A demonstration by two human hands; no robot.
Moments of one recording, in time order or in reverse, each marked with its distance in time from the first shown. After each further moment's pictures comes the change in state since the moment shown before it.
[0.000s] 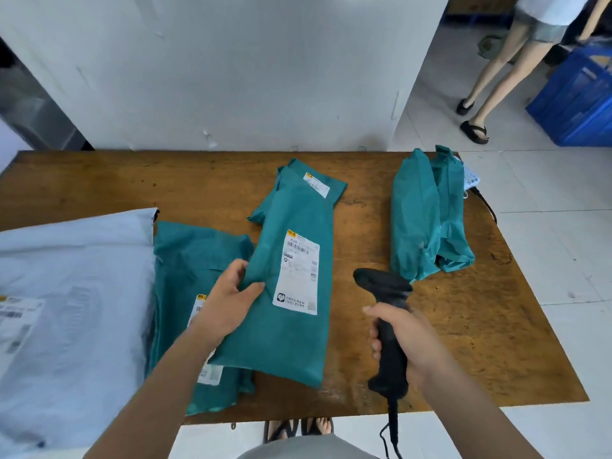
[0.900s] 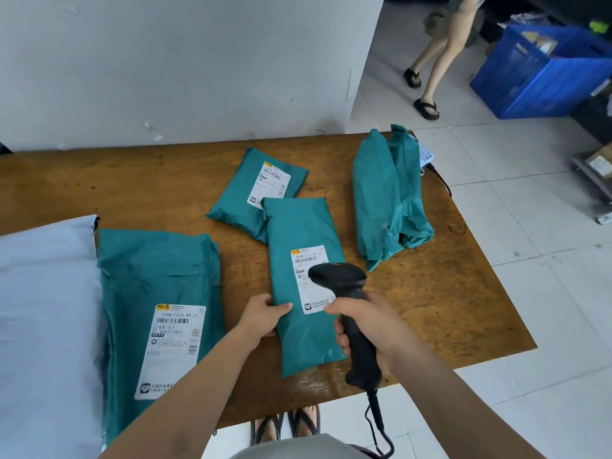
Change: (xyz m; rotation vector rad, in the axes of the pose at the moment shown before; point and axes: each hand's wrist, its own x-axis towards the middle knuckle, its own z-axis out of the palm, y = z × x) left_hand 0.036 -0.058 0.103 0.021 -0.215 -0.397; right_hand -0.003 0.001 0.004 -0.099 -0.024 0.029
